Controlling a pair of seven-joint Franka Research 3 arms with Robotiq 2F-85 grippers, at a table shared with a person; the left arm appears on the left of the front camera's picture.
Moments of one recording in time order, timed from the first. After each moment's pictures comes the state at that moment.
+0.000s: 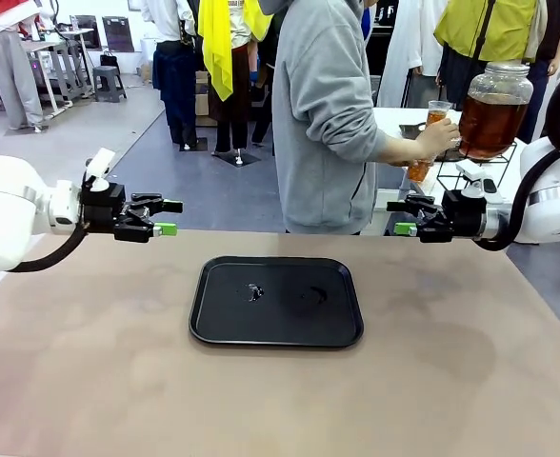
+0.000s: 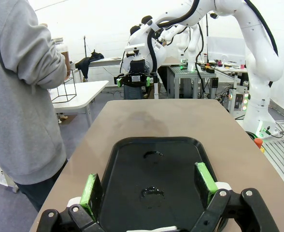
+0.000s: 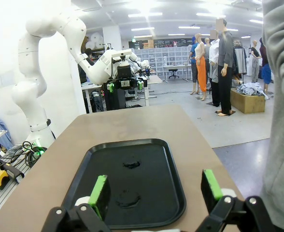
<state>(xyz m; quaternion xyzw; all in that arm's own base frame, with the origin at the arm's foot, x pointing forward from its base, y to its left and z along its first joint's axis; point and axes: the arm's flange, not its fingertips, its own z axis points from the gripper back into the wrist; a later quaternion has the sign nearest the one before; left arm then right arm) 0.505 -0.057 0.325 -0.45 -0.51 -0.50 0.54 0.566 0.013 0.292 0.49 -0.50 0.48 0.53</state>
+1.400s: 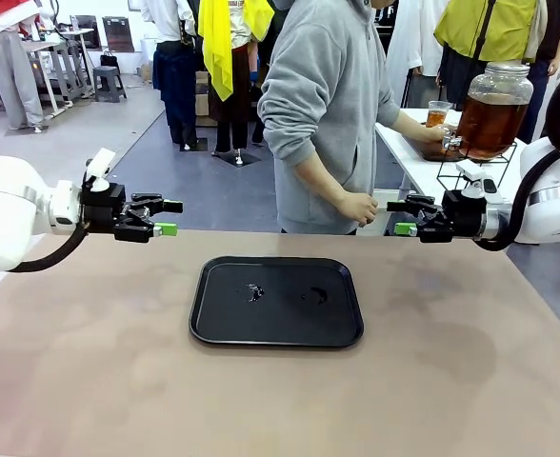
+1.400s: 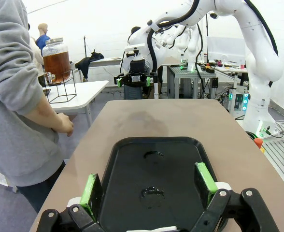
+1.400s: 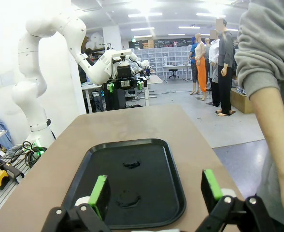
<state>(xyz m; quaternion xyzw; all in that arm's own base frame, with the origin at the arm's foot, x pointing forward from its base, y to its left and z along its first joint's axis) 0.505 -0.057 0.325 -0.45 -0.51 -0.50 0.54 0.566 0.013 0.292 0.49 -0.50 0.48 0.53</state>
